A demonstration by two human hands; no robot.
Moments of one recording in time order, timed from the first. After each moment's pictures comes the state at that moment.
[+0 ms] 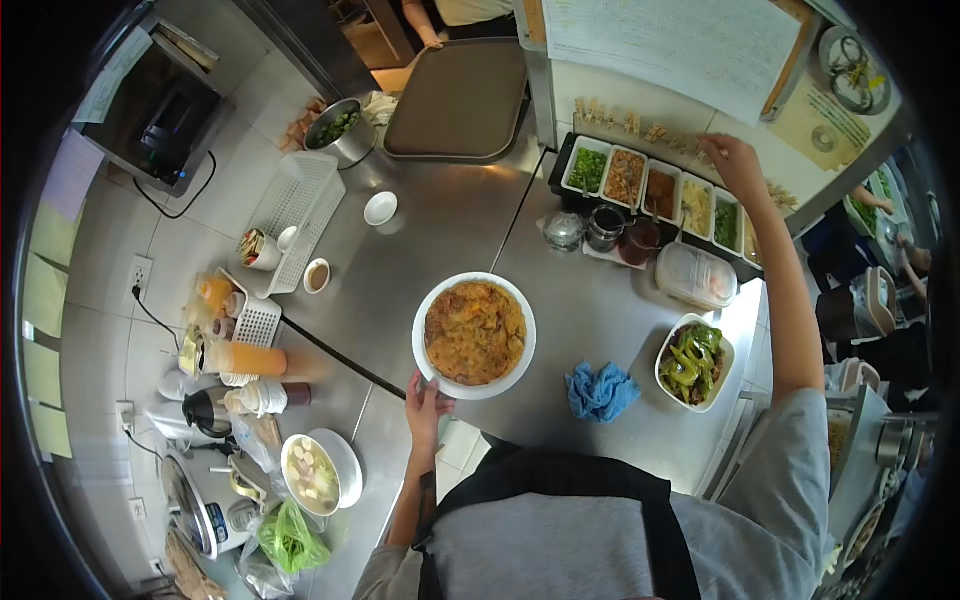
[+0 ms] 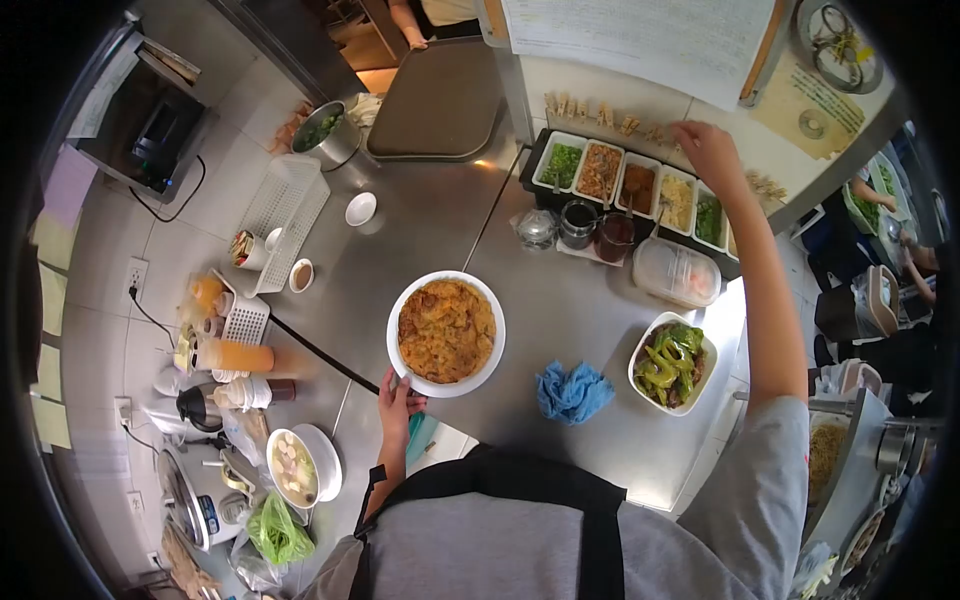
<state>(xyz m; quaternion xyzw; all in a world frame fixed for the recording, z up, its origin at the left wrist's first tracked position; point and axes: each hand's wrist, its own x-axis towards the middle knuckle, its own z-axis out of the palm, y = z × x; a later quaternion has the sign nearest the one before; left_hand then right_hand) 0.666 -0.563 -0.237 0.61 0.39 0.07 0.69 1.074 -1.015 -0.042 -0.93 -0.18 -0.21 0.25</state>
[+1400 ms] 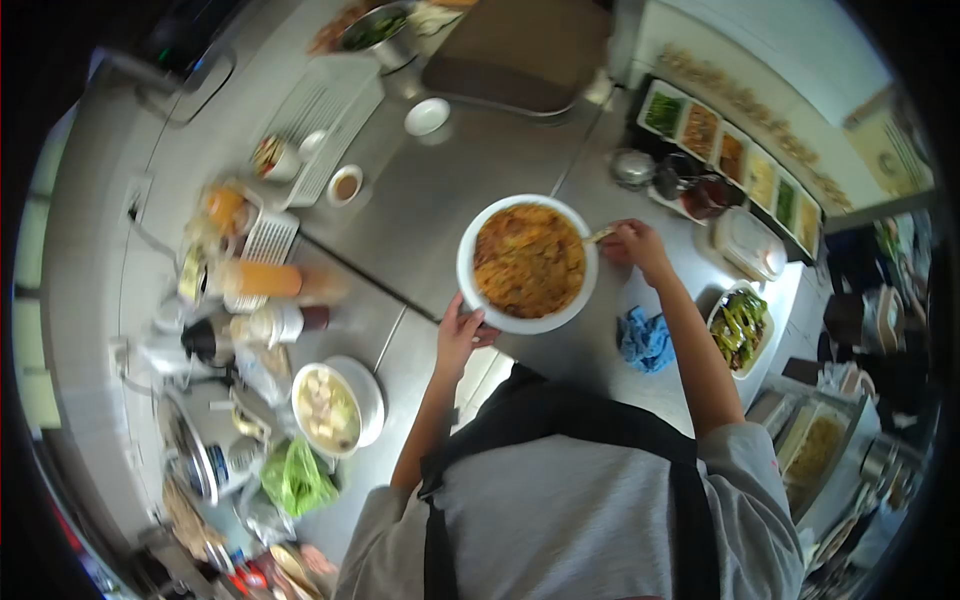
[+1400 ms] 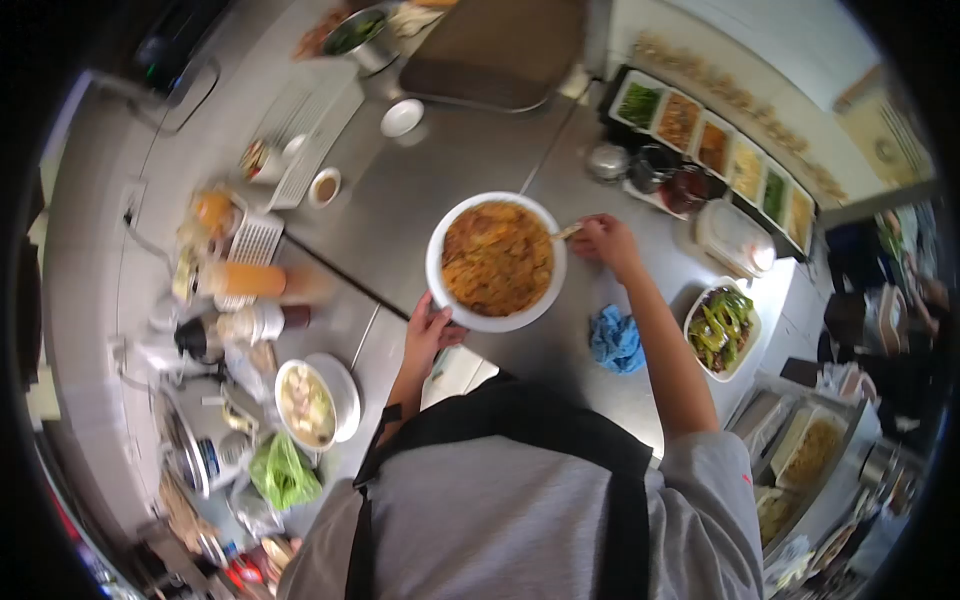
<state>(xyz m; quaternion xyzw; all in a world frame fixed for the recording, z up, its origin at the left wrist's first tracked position) 0.668 -0.536 -0.227 0.59 0.32 -0.05 0.74 0.898 -0.808 -0.216 -0.70 0.08 0.28 0.65</state>
